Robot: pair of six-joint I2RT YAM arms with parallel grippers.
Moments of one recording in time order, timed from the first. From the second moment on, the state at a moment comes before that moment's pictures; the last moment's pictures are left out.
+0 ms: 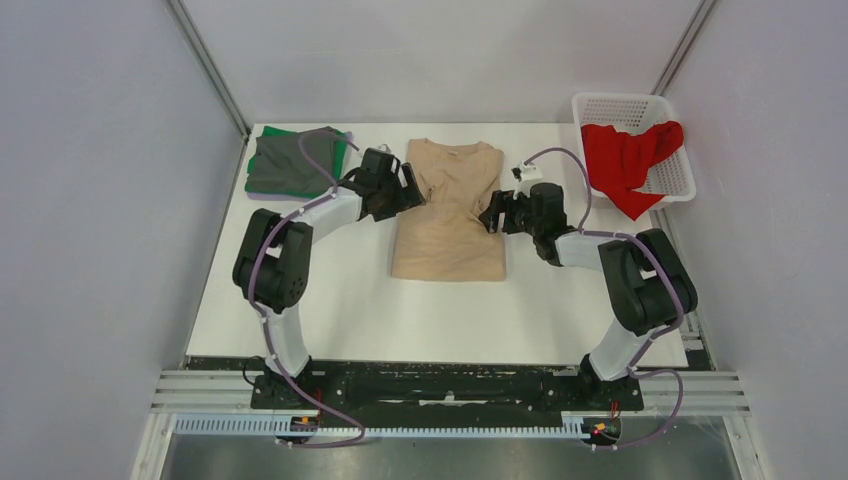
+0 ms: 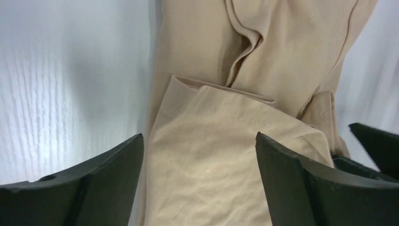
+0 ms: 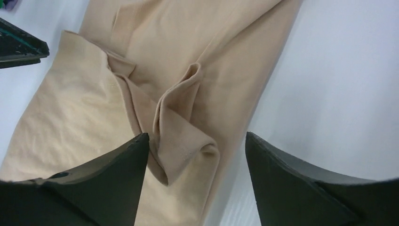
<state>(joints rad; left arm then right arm) -0.41 1.91 1.29 -0.21 0.05 -0.67 0.30 1.72 0.76 0.48 -0.22 0.23</state>
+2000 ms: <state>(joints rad) -0.43 1.43 0.62 -0.07 0.17 -0.77 0.33 1.31 0.36 0.47 -0.23 0.34</state>
